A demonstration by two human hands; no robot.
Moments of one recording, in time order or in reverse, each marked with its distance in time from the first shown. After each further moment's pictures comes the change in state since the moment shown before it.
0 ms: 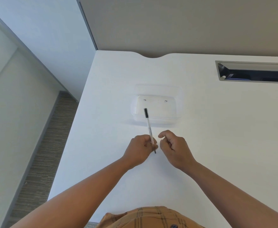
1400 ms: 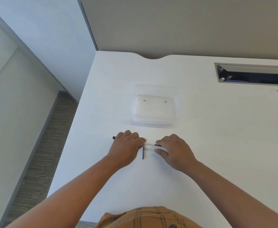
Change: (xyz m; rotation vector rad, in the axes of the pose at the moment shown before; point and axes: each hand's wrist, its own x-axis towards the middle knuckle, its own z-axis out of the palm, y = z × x) left_hand 0.005 -0.035 -0.035 0.949 0.243 0.576; right_hand 0.005 0.013 -0.003 -0.551 -0.110 -0.244
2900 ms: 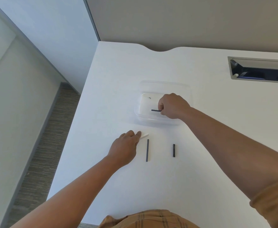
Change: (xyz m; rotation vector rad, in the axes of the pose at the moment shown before) left_hand 0.006 -0.019 0.012 -0.218 -0.269 -0.332; right_hand 0.166 0.003 -0.063 -0.134 -0.242 0.221
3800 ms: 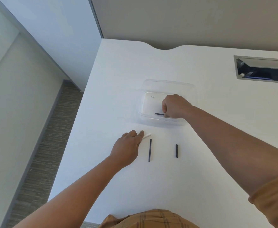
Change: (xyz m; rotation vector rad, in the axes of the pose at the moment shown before) left_hand -0.001 -0.003 0.004 -0.035 0.015 0.013; right_hand 0.016 0.007 0.008 -0.009 -0.094 0.014
